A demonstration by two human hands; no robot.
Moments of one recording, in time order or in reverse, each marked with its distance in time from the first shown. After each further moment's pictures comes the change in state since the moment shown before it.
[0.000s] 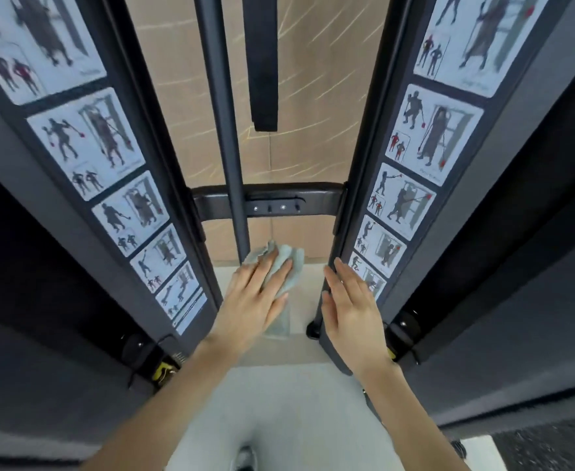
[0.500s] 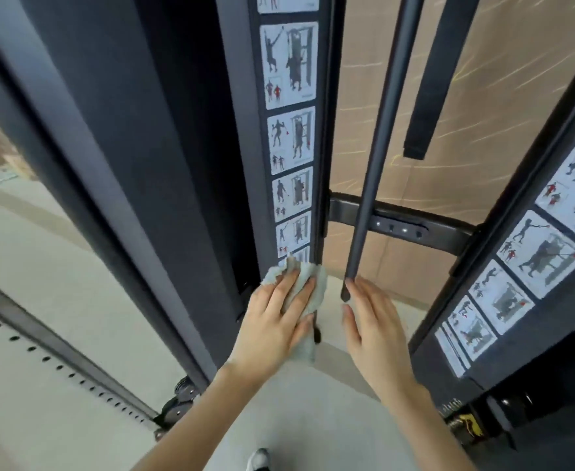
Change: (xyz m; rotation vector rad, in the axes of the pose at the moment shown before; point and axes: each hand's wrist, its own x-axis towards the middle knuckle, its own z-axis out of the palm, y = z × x) left_hand -0.131 0.040 -0.137 0.119 0.145 -0.406; right_hand -0.029 -0.098 -0.042 0.382 -0.141 -0.356
